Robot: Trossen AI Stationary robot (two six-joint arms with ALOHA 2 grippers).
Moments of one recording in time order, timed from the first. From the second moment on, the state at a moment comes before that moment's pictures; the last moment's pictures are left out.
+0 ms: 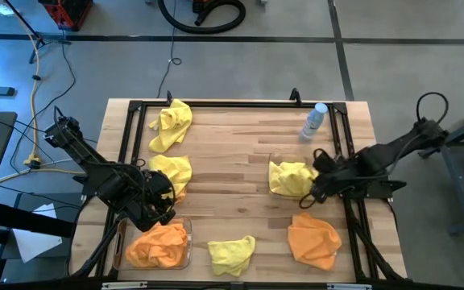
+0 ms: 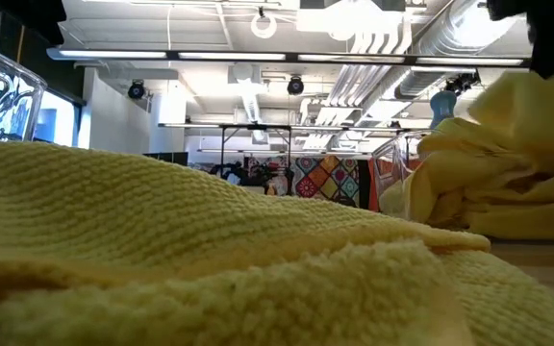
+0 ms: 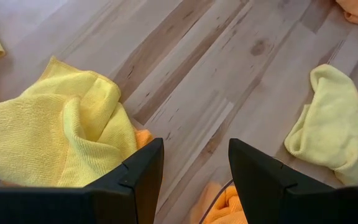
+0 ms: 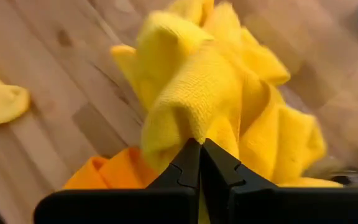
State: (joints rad) left arm -0.73 1.26 1.14 -1.16 -0.56 -1.33; right arm 0.45 0.98 0.93 -1.21 0.28 1.16
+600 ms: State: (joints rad) left arm -0.73 1.26 1.14 -1.16 -0.56 -1.33; right arm 0.25 1.14 0.68 -0.87 0.21 1.21
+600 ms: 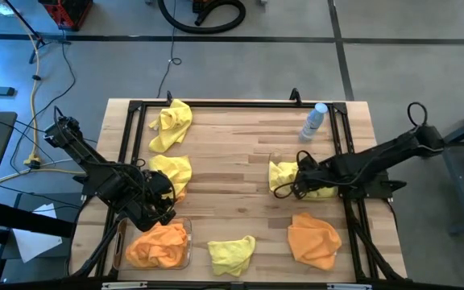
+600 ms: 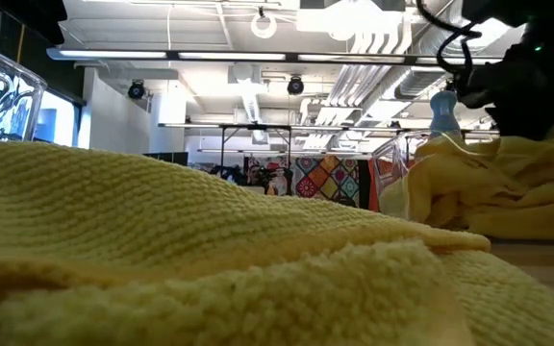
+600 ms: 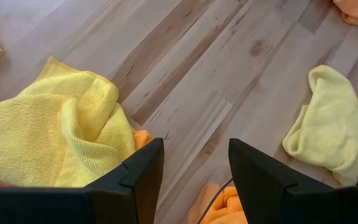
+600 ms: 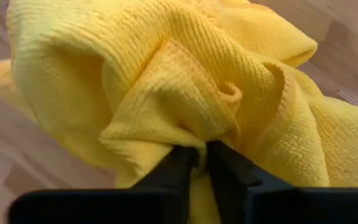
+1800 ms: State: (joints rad) left arm -0.73 1.26 1.14 -1.15 -0.55 -1.33; right arm 0.31 1.13 0.89 -1.20 0.06 1.59
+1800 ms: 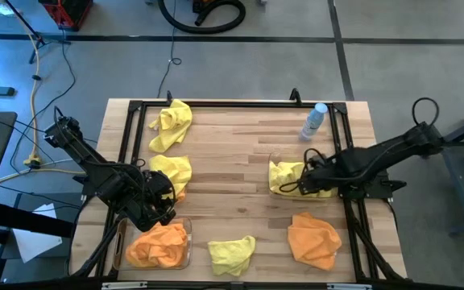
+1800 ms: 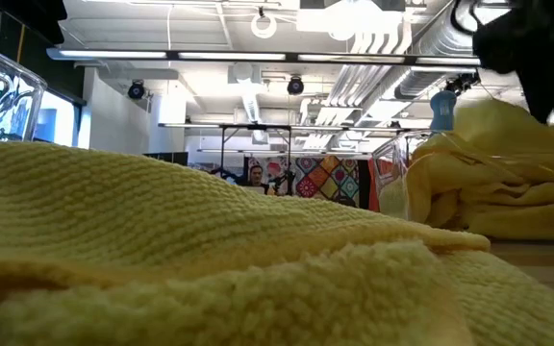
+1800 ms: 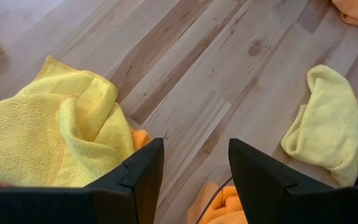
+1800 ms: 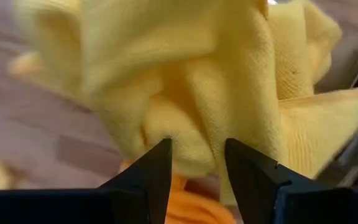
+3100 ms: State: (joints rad) left arm -0.73 1.26 1.14 -1.15 -0.55 -1.33; right arm 0.20 1.22 0.99 -1.22 0.23 1.50
